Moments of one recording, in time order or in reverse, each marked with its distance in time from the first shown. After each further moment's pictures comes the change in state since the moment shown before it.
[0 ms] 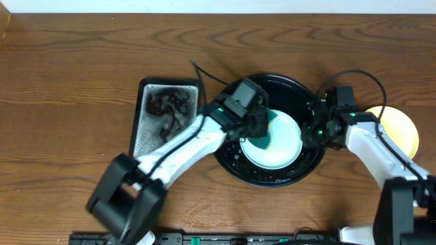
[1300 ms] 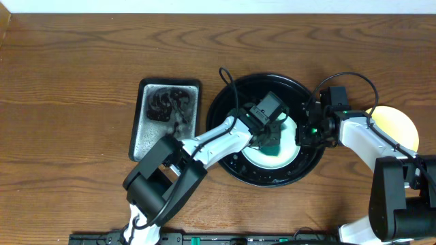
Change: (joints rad) left arm -0.089 0.215 0.082 -0.007 -0.122 -0.066; right arm 0.006 0.101 -0.001 0.077 -0.080 0.055
